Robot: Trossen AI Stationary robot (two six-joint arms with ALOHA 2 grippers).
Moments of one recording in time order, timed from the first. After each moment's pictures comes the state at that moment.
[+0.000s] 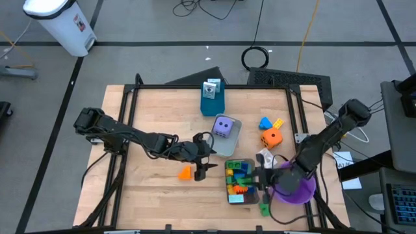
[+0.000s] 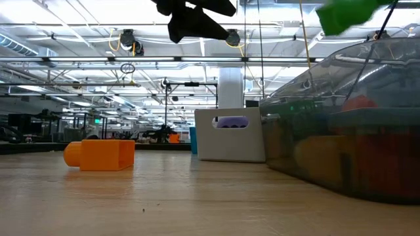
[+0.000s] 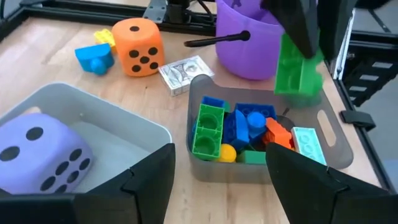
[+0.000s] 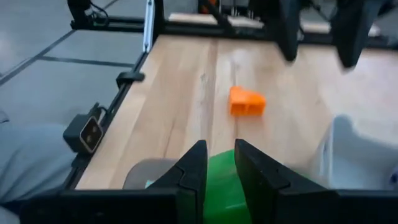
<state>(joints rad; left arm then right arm) -0.26 1.61 1.16 -0.08 -0.21 -0.24 0.74 1.25 0.74 0.04 0.57 0.30</state>
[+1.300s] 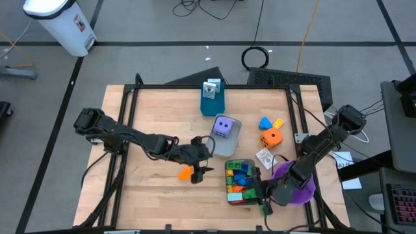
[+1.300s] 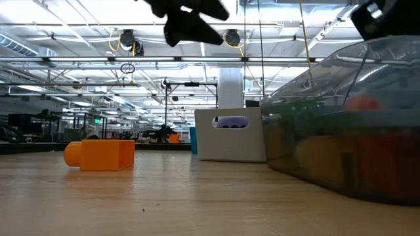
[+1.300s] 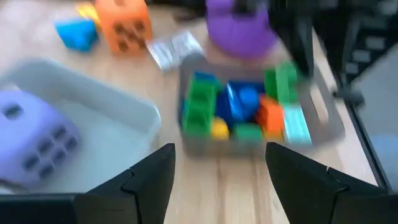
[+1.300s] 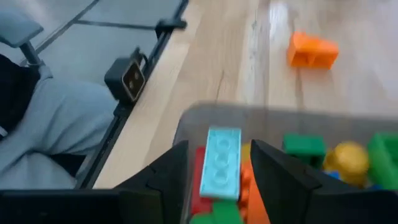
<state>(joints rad) -0.27 1.62 1.16 -0.14 -0.17 -0.27 0.80 1.43 0.72 0.12 0.44 0.40</state>
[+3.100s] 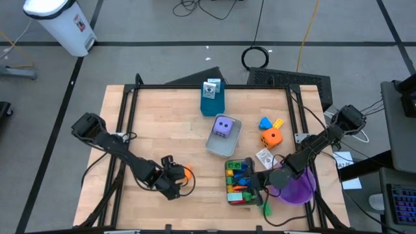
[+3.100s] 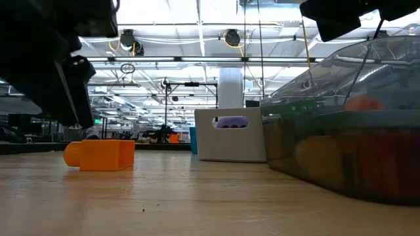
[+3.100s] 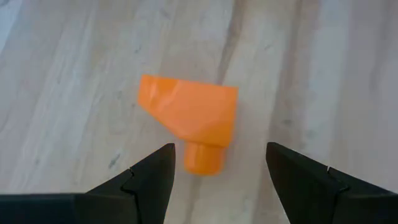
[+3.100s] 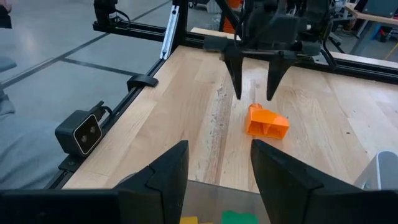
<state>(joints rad) -0.60 1.64 0.95 -0.50 -0.36 -0.76 0.66 1.42 0.63 0.48 0.44 0.09</state>
